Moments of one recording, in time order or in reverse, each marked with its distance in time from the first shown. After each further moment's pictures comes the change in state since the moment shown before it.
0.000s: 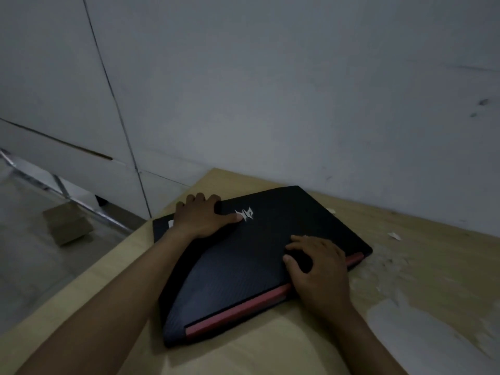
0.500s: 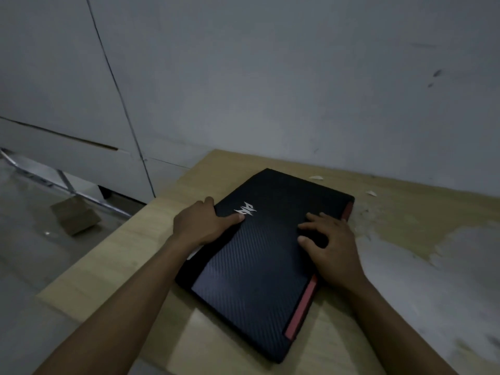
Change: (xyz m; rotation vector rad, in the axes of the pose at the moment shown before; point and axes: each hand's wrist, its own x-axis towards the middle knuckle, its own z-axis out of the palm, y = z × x) left_hand -0.131 0.005 0.013 -0.071 0.093 -0.034; right_hand -0.072 -0.007 -0.051 0.129 -0.057 0.083
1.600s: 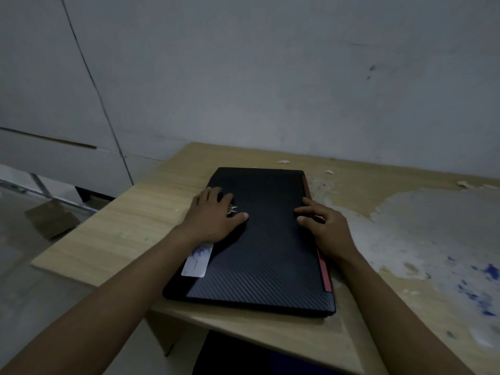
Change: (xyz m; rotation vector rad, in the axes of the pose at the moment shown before) left_hand -0.068 0.049 0.022 0.105 -0.034 0.370; right_hand -0.055 0.024 -0.056 0.328 -0.007 0.155
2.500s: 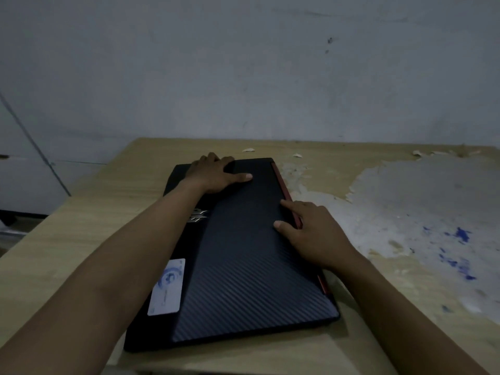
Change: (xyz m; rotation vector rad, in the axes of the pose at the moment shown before) left_hand 0.151 0.034 0.002 -0.069 -0.132 0.101; right_hand -0.016 -0.019 0.005 -0.599 -0.082 0.203
